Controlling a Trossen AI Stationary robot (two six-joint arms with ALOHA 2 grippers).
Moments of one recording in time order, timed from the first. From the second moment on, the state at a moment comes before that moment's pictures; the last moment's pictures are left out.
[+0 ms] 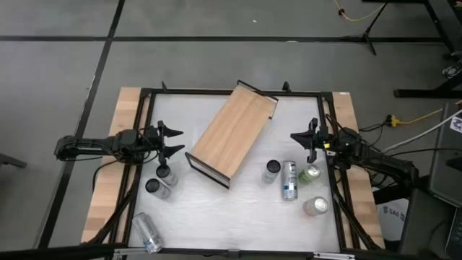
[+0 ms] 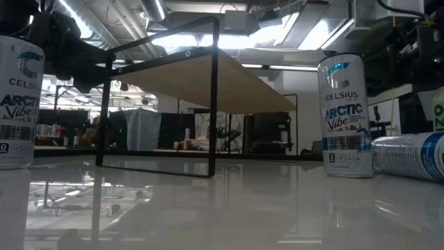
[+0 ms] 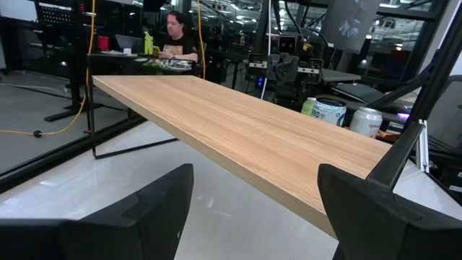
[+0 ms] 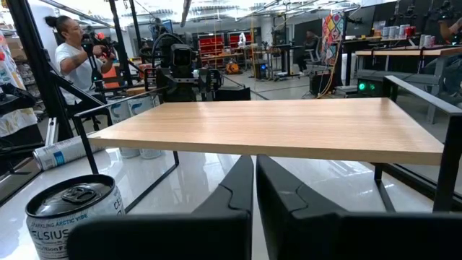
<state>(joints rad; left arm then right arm) 0.02 0.06 0.01 0.05 -0.22 -0.17 -0.32 0.00 0.01 0.05 -0.18 0.10</state>
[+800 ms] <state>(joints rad) 0.02 0.06 0.01 0.28 -0.23 -0.44 -0.32 0.00 0.01 0.05 -0.18 0.10</state>
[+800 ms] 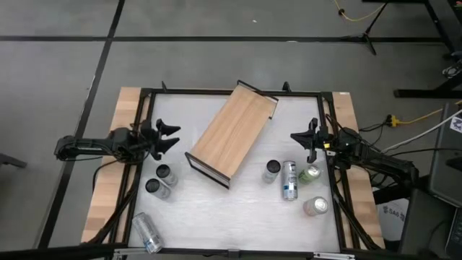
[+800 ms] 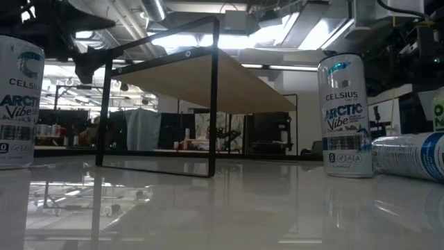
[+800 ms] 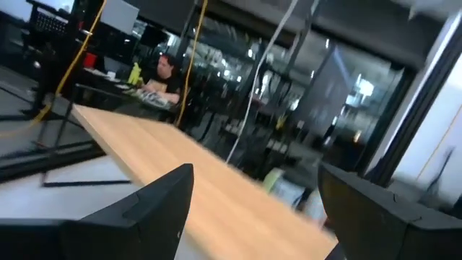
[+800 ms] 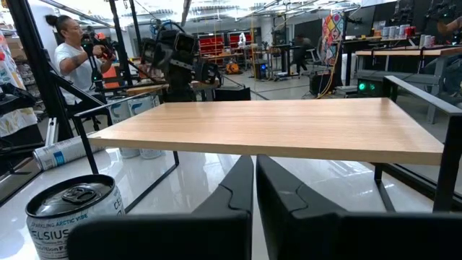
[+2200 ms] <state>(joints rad) -0.18 1.07 1.32 -1.22 -0.10 -1.54 -0.32 0.00 0.01 0.05 -0.18 0.10</state>
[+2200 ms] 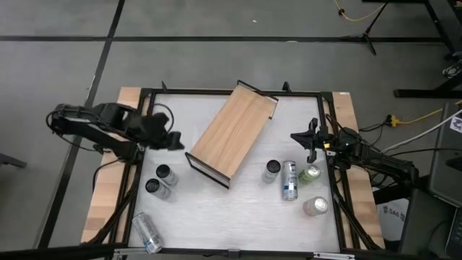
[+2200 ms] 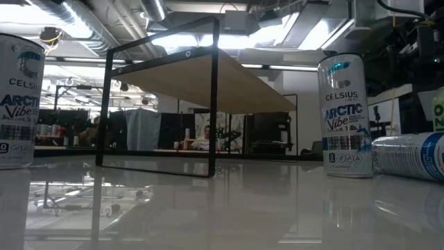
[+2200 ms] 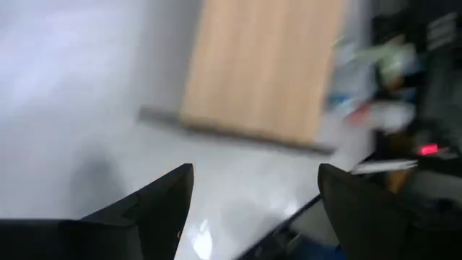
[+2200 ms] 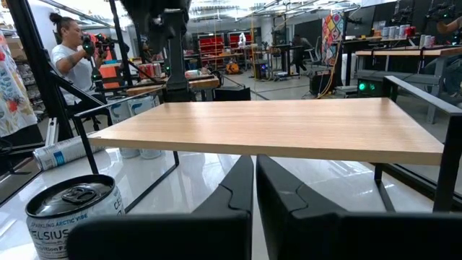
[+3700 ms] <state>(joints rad) -0.40 1.26 1.34 -1.49 0.01 -1.91 -0.32 0.00 0.01 0.05 -0.18 0.10</state>
